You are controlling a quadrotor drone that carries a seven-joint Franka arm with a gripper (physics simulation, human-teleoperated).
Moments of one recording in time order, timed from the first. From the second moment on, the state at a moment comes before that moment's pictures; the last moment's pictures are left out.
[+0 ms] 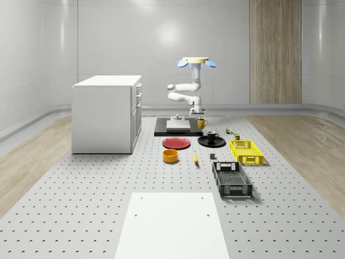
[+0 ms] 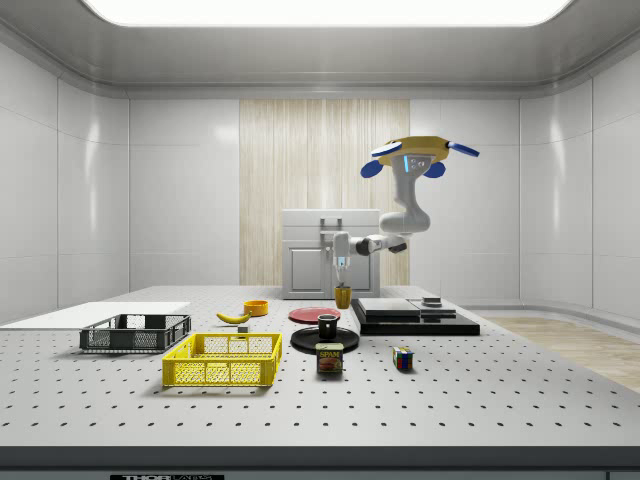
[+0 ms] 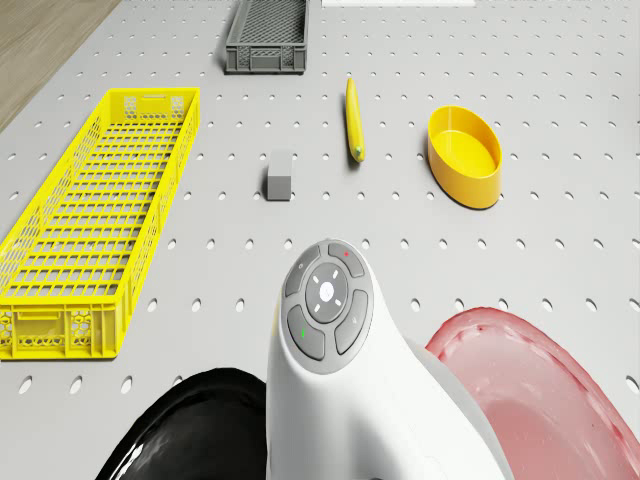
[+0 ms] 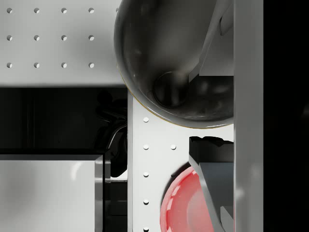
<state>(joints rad) -1.23 -1.45 1.14 -2.74 -2.01 1.62 1.65</state>
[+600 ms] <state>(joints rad) -1.23 -1.45 1.14 -2.74 -2.01 1.62 1.65</state>
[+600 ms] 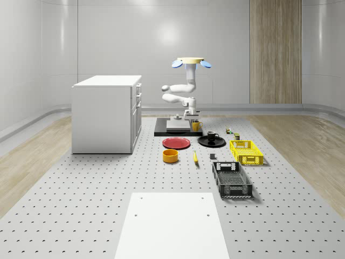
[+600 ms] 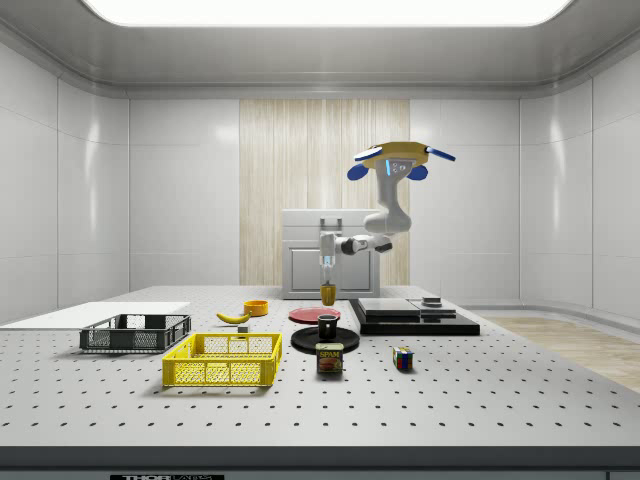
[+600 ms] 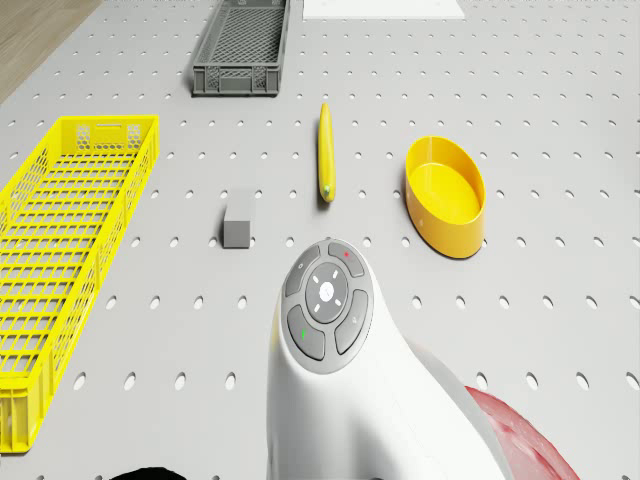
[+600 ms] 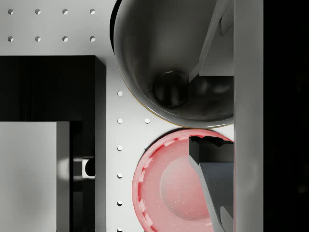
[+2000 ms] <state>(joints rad) -1.23 -1.45 1.14 -2.74 -2.01 1.62 1.66</state>
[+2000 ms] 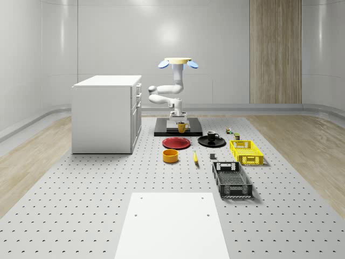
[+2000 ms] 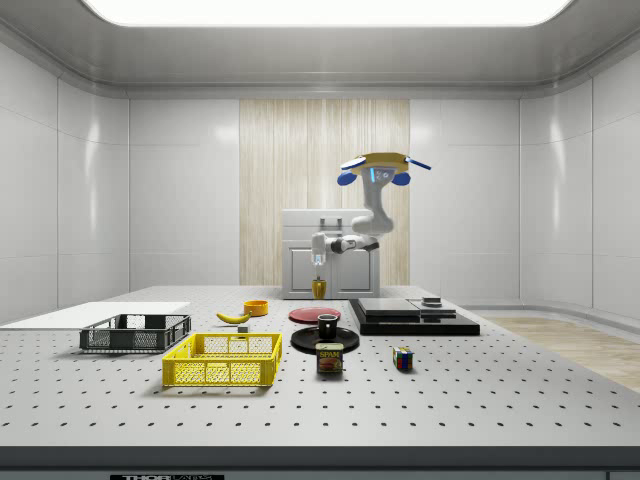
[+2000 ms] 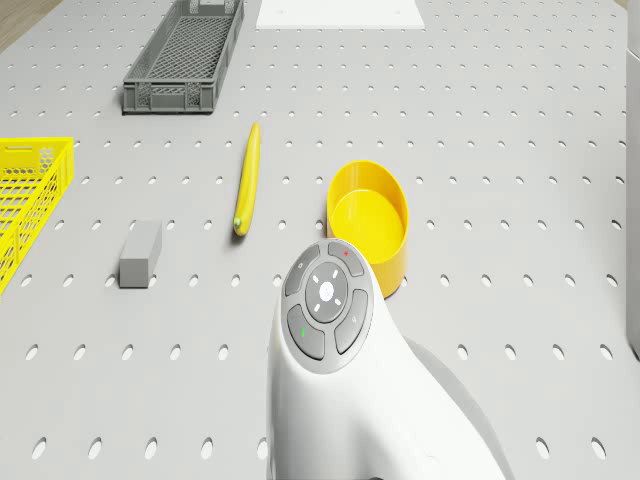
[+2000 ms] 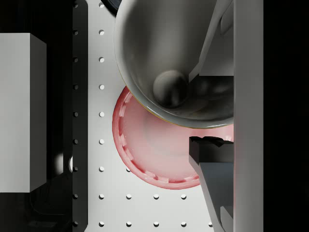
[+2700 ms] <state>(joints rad) -1.25 -1.45 1.06 -2.70 -2.09 1.67 1.65</state>
